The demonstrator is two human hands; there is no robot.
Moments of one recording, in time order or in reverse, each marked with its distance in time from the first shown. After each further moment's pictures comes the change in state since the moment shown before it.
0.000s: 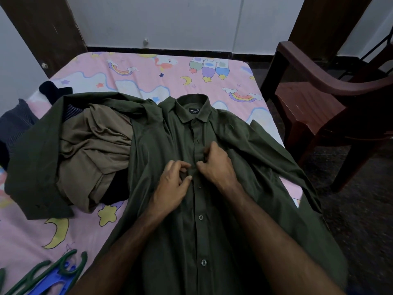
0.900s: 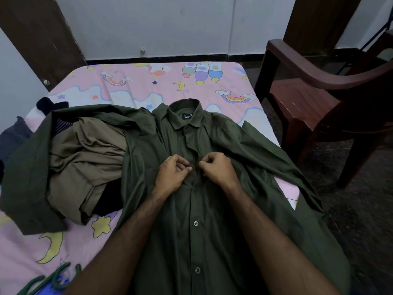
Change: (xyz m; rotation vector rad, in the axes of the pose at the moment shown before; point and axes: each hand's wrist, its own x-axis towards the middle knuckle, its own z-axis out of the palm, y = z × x) left_hand 0.061 -0.003 0.023 -0.021 -0.022 -0.244; right_hand 0.011 0.023 -0.007 0.302 -0.006 0.158
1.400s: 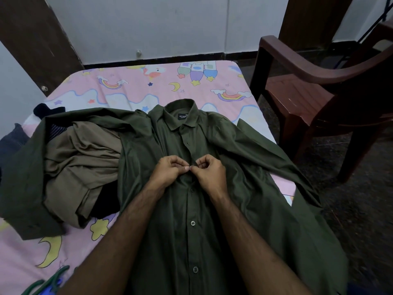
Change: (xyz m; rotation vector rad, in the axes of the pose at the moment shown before) left_hand 0.003 0.019 -0.010 -0.337 -0.200 -0.255; right_hand -0.014 0.013 0.024 0.321 0.177 -0.012
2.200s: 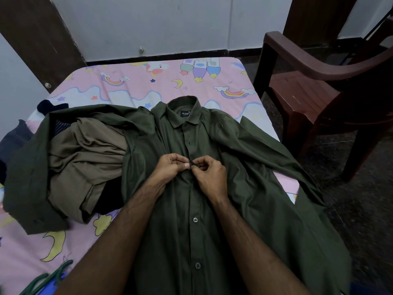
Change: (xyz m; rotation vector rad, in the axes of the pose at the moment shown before) left_hand -0.002 0.002 -0.005 -0.126 -0.042 -0.041; right_hand -0.010 0.012 0.008 -0.038 0.003 -0.105
